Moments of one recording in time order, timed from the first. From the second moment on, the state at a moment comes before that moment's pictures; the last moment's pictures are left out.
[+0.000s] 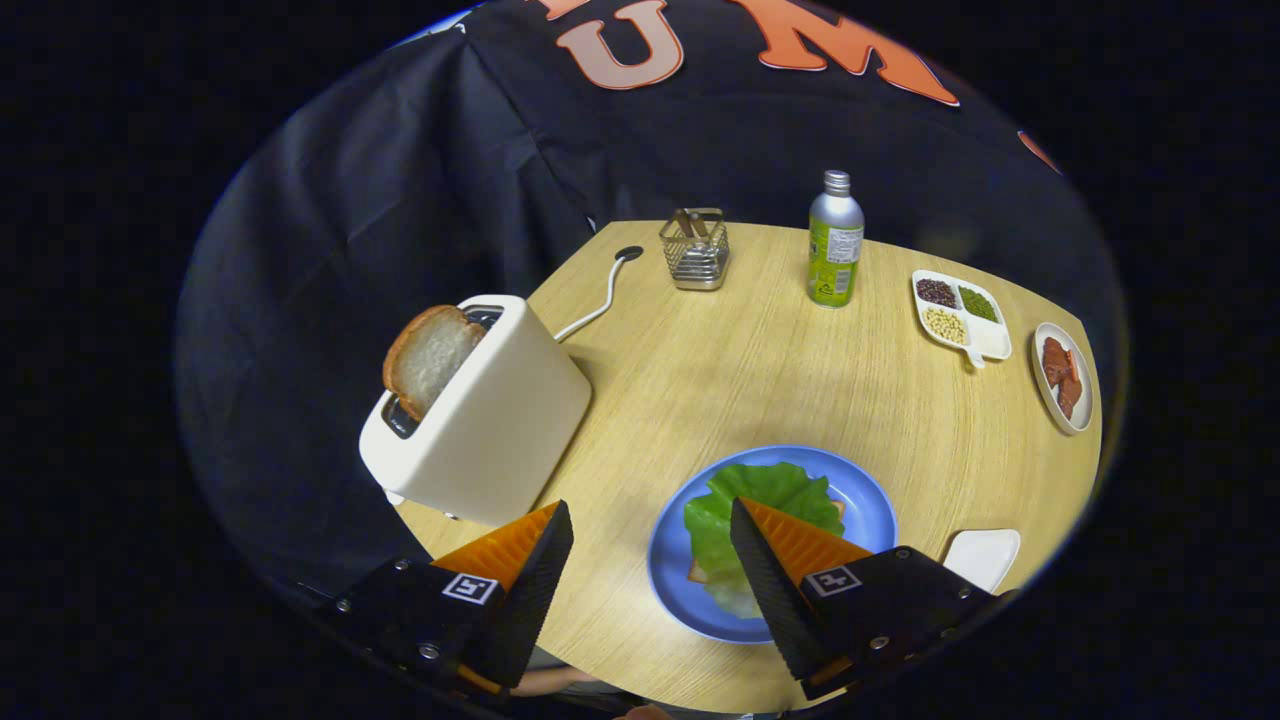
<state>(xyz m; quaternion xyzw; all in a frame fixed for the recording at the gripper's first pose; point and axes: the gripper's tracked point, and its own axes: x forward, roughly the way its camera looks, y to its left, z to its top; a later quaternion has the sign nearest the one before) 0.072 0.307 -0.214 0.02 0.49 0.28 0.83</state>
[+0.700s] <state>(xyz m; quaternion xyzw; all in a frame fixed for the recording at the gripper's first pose) 0.054 0.430 -0.134 0.01 0.48 0.32 0.82</state>
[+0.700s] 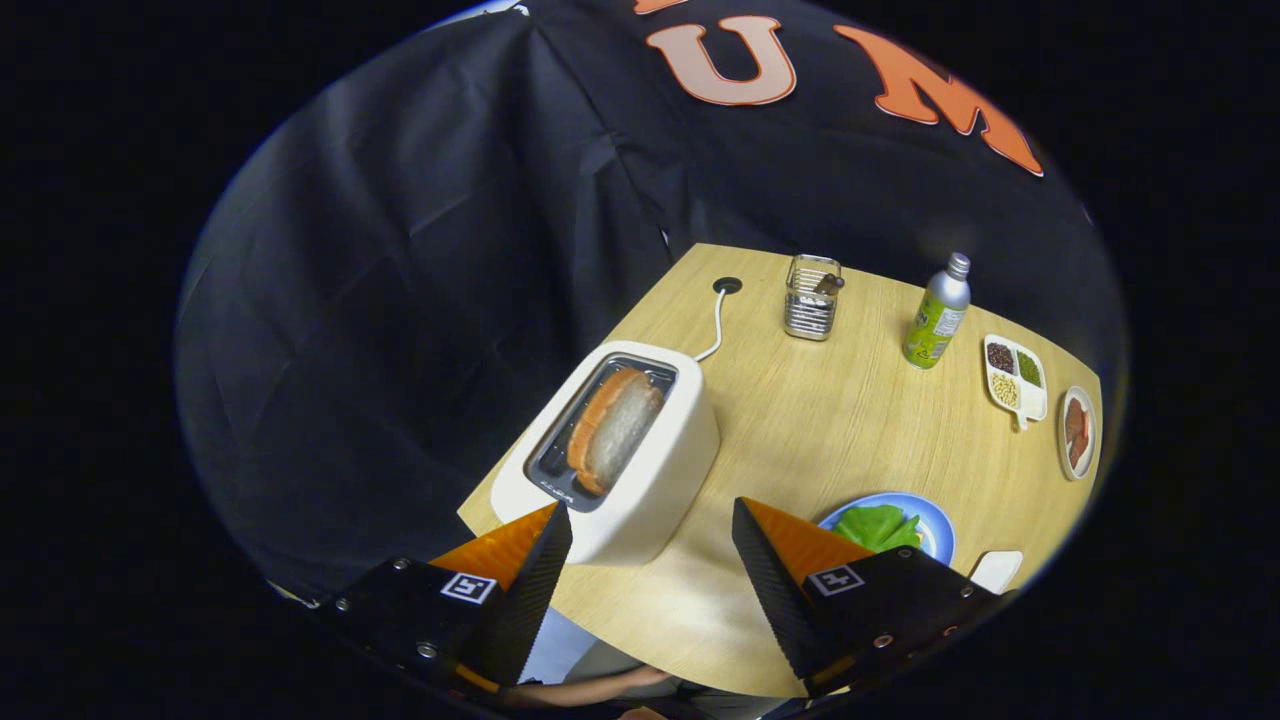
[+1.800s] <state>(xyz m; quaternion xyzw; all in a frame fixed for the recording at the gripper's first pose) 0.095 0.502 -0.172 0.03 0.57 0.22 0.79</state>
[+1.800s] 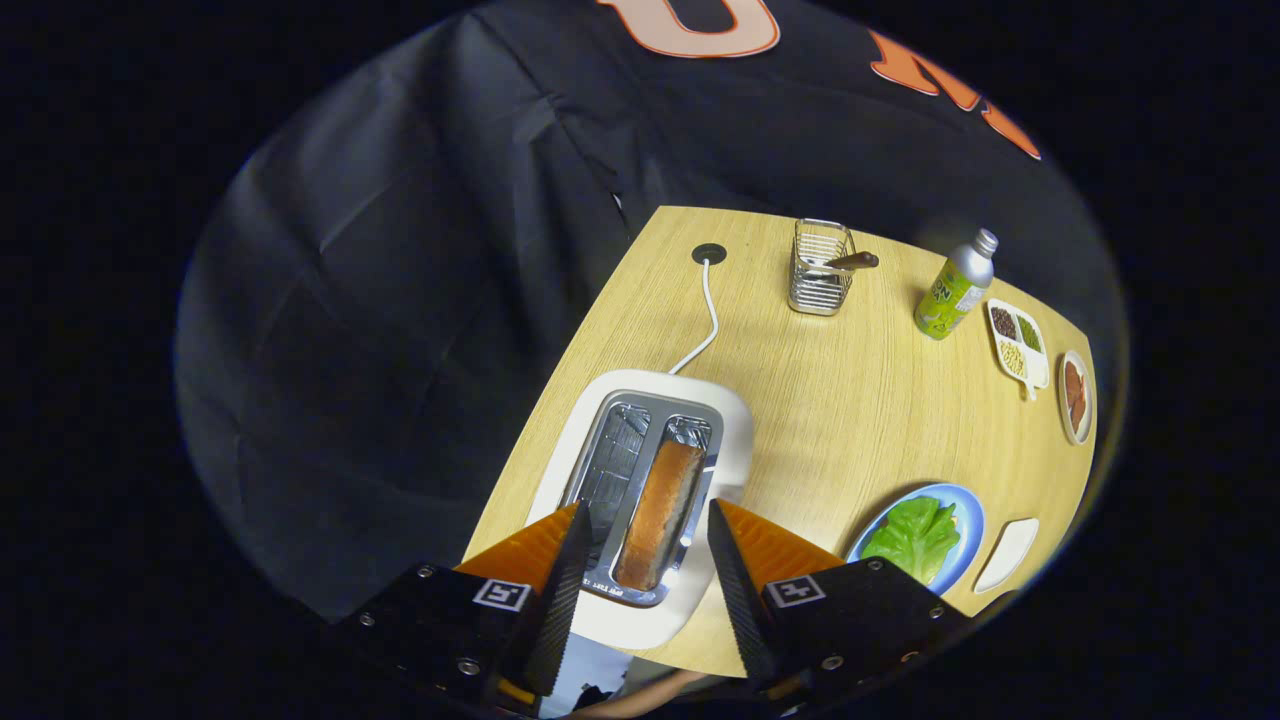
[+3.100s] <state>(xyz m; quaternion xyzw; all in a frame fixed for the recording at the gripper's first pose) 0.103 0.433 -0.103 0.18 0.51 0.25 0.80</state>
